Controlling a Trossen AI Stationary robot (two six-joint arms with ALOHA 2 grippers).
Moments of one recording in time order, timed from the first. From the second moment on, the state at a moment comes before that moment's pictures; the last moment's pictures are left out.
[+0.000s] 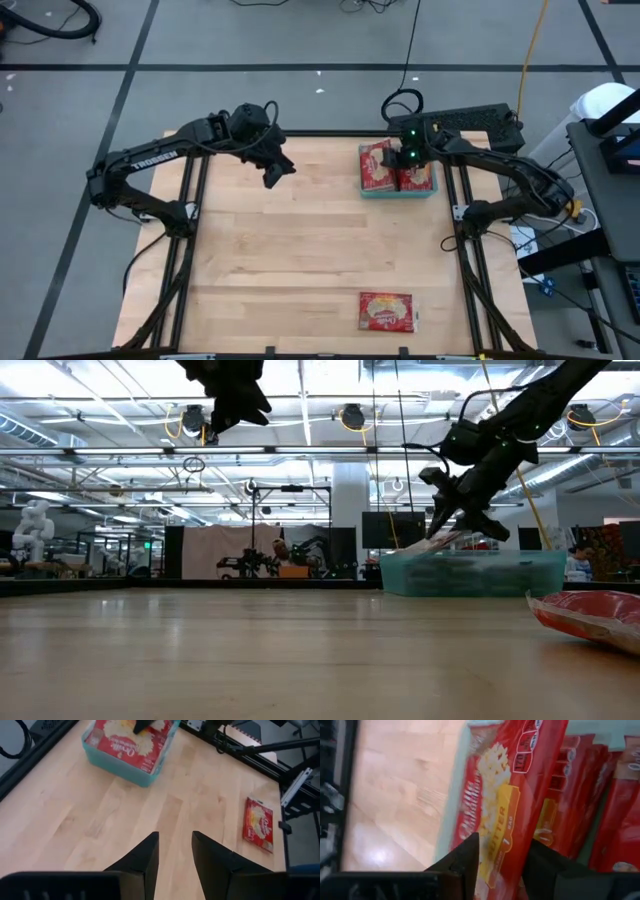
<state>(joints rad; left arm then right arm) 0.41 1.34 1.34 -0.74 0.34 -0.16 -0.82 1.30 0.69 -0.30 -0.37 0.68</state>
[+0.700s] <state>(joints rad) 0.42 1.34 1.32 -0.70 0.32 -0.21 -0.83 1.20 0.75 -0.41 -0.34 0.67</state>
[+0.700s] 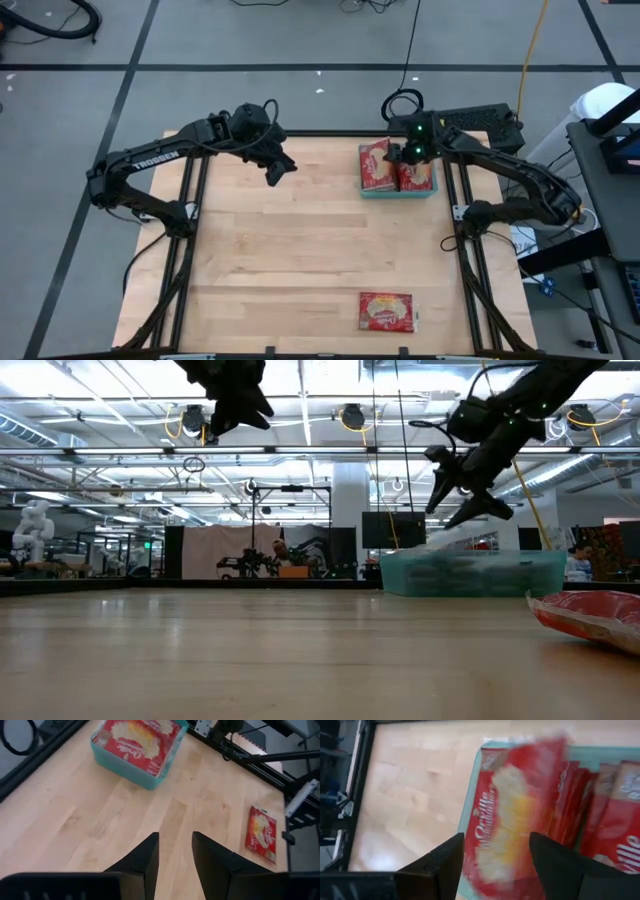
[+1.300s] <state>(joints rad) 0.46 1.36 1.32 -0.70 0.30 -0.19 -0.80 1.29 0.82 -0.46 -0.19 0.65</state>
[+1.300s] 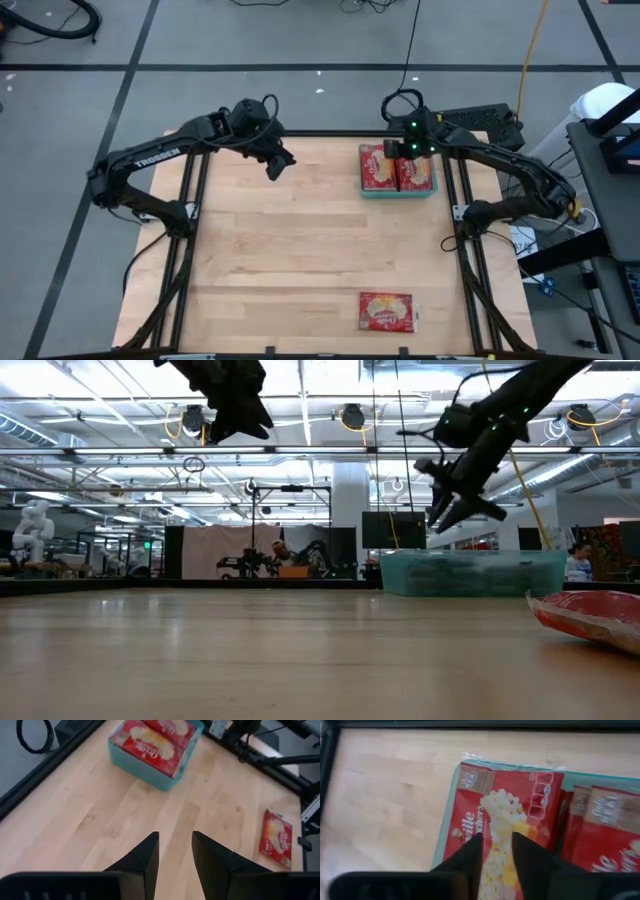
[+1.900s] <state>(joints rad) 0.46 1.38 1.32 -0.70 0.31 -0.15 -0.74 1.19 0.89 -0.53 -0.31 0.80</state>
